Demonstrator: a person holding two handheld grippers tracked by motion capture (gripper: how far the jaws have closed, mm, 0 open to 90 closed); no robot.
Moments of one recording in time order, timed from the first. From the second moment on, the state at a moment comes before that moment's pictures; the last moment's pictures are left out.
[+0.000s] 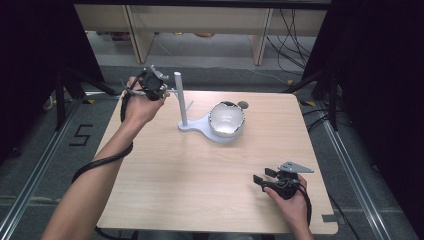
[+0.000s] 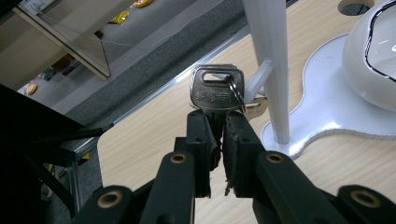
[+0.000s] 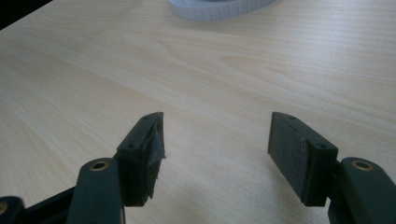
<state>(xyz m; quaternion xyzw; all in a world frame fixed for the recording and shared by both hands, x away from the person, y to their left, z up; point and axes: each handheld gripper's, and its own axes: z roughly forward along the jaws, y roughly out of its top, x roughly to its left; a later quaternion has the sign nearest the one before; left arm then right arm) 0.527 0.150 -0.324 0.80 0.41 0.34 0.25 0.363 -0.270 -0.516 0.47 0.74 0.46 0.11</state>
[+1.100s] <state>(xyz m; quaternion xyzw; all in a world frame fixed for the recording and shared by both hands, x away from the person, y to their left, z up) 0.509 0.151 -0.319 0.81 0.39 0.35 0.26 0.364 -0.268 -0.518 0.48 0.74 0.46 0.12</state>
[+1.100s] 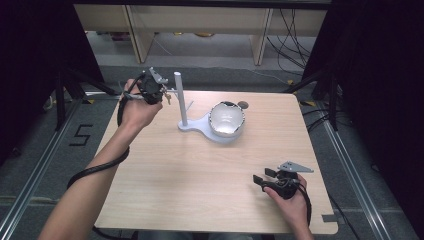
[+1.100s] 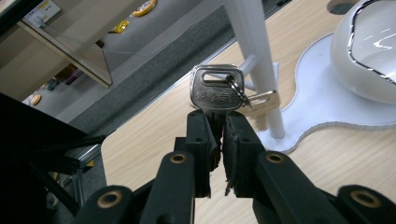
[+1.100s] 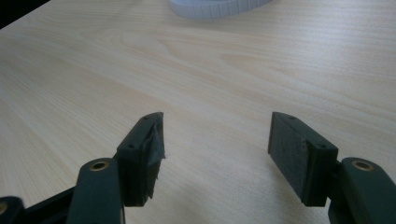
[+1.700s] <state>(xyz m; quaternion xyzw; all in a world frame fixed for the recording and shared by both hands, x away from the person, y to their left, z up) 0.519 0.144 -0.320 0.81 0.39 0.35 0.26 0.365 -0.271 -0.517 0.47 0.74 0.46 0.12</state>
